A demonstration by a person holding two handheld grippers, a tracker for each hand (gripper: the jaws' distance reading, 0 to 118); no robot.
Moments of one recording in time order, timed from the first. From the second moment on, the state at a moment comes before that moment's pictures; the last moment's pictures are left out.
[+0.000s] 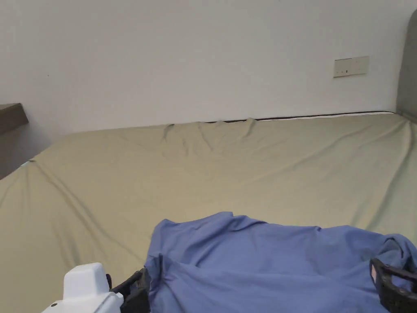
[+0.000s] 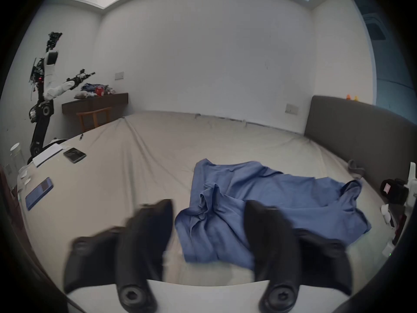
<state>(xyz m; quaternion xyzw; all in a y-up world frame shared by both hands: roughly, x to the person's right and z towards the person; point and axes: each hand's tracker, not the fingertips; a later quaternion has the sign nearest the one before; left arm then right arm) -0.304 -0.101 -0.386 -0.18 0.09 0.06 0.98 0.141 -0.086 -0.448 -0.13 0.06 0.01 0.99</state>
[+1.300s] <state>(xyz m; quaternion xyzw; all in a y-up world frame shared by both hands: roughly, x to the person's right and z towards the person) -0.308 -0.182 -0.489 -0.35 0.02 0.05 0.93 0.182 -0.136 -0.449 -0.34 0.01 -0.01 0.94</state>
